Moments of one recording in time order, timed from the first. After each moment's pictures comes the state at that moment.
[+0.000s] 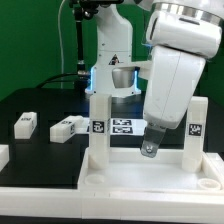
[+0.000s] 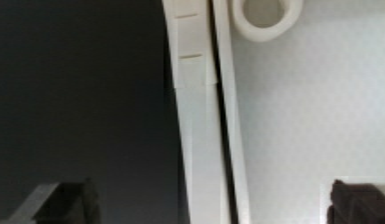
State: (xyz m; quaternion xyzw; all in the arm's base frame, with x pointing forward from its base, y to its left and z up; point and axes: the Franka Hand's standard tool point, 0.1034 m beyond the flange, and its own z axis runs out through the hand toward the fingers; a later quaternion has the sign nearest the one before) arm 0.679 0.007 0.095 0.76 0.63 -0.03 0.13
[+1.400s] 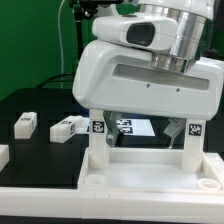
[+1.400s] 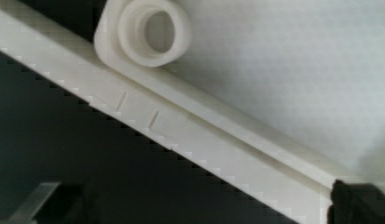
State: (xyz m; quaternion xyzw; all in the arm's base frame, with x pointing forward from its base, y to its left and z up) arm 0.673 -0.004 0.094 0.98 0.18 0.01 0.10
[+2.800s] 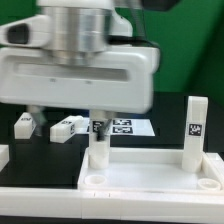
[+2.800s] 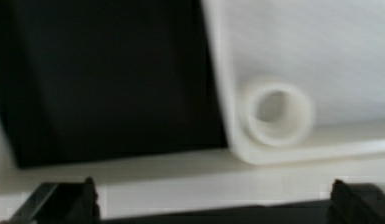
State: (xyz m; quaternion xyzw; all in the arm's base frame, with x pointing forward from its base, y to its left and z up) arm 0.638 -0.109 0.093 1.00 -0.09 0.00 0.01
